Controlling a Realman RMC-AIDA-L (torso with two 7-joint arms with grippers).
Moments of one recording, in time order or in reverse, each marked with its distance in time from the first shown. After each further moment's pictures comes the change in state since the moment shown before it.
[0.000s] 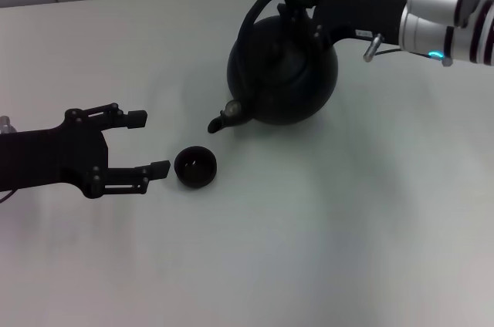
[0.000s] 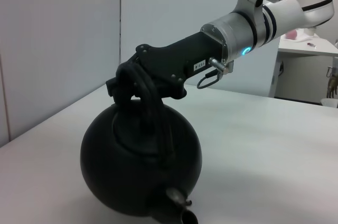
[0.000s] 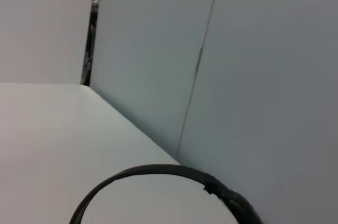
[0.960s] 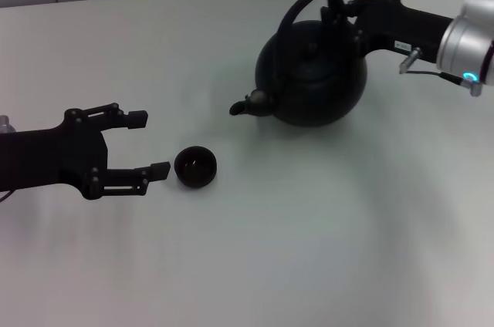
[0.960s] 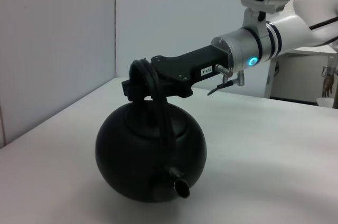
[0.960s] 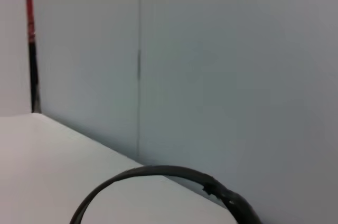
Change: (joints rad) left arm 0.002 0.000 0.000 0.014 0.000 0.016 0.000; right arm -0.055 0.000 0.196 0.086 0.009 -0.056 0.001
